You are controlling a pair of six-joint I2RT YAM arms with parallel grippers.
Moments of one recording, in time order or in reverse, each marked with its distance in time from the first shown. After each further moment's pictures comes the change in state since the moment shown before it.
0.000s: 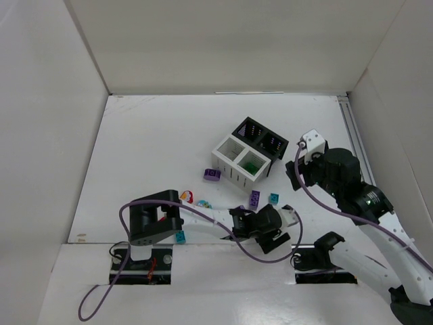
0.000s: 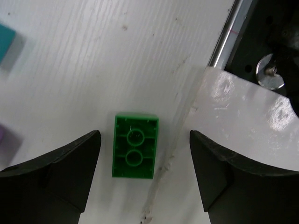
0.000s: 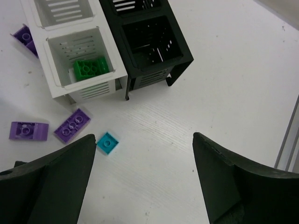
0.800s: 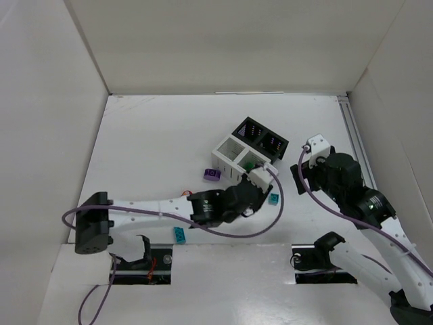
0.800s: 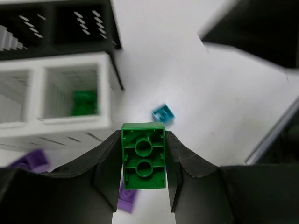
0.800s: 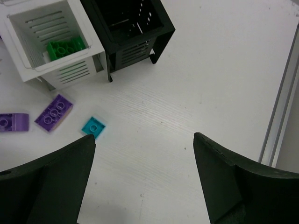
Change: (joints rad) left arm 0.045 -0.382 0.003 -0.024 -0.414 -0.015; right arm -0.011 -0.038 -0.019 -0.084 0.089 0.028
